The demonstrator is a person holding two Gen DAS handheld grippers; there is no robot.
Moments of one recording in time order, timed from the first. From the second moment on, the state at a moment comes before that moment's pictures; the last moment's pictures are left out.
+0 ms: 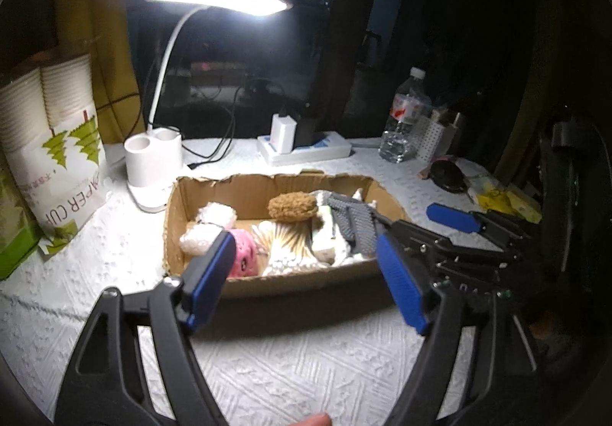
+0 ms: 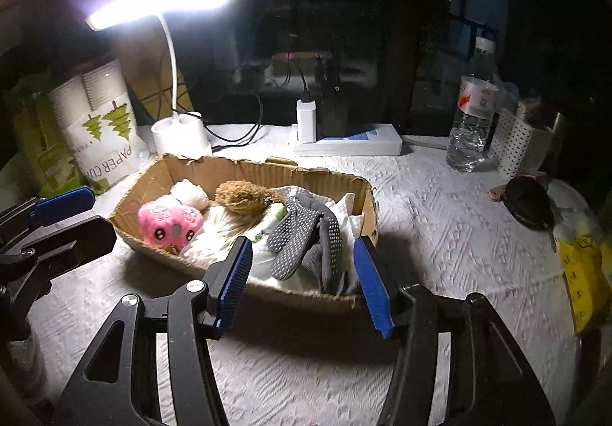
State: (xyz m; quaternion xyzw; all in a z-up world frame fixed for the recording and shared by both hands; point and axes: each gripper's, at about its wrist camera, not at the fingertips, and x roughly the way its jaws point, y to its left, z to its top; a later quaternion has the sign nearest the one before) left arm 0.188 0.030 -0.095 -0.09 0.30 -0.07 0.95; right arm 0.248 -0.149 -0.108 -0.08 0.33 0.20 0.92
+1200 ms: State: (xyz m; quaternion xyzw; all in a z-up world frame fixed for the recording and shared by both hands) left arm 0.050 0.004 -0.005 -0.05 0.18 -0.05 0.98; right arm 0.093 -0.171 -0.016 -0.09 0.23 0.21 0.95
